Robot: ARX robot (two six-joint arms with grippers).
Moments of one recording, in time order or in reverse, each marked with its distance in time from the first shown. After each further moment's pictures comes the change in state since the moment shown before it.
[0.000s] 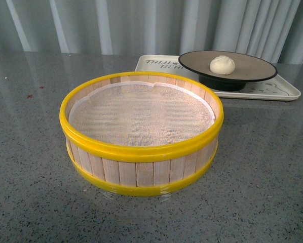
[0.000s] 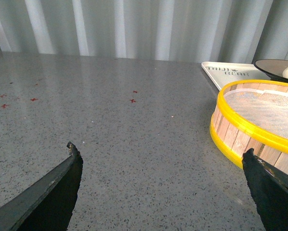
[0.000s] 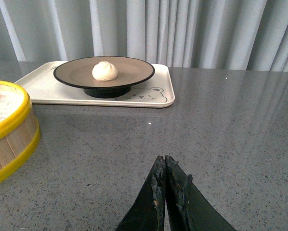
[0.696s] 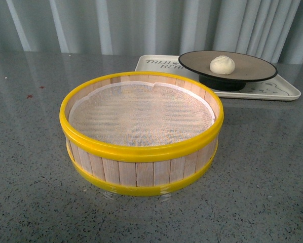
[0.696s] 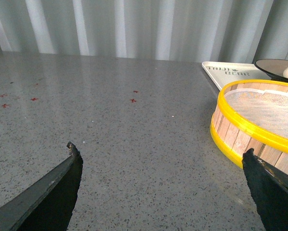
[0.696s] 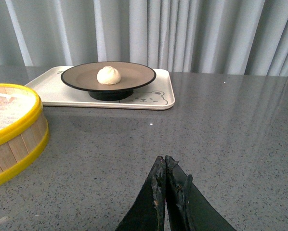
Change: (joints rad) left arm 0.000 0.000 0.000 0.000 0.000 0.000; right arm 0.000 -0.277 0.000 -0.267 0.000 0.000
